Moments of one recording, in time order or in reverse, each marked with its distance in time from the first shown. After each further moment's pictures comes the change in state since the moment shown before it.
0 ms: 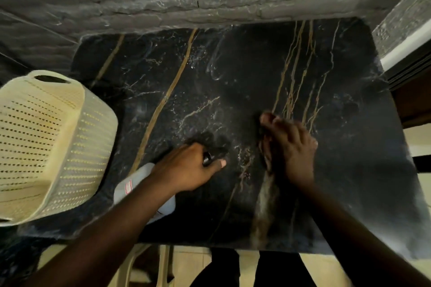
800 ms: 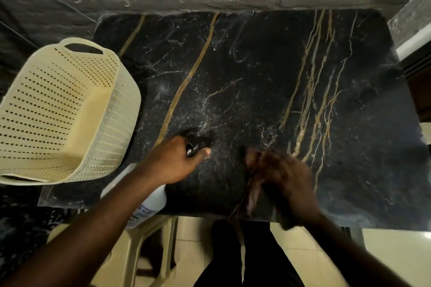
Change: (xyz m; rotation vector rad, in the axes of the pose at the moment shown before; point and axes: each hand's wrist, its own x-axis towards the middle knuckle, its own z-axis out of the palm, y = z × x) left_hand -0.061 -0.079 0.008 -0.268 0.105 -0.004; right_hand -0.112 -0.057 0.013 0.051 -0.093 -0.283
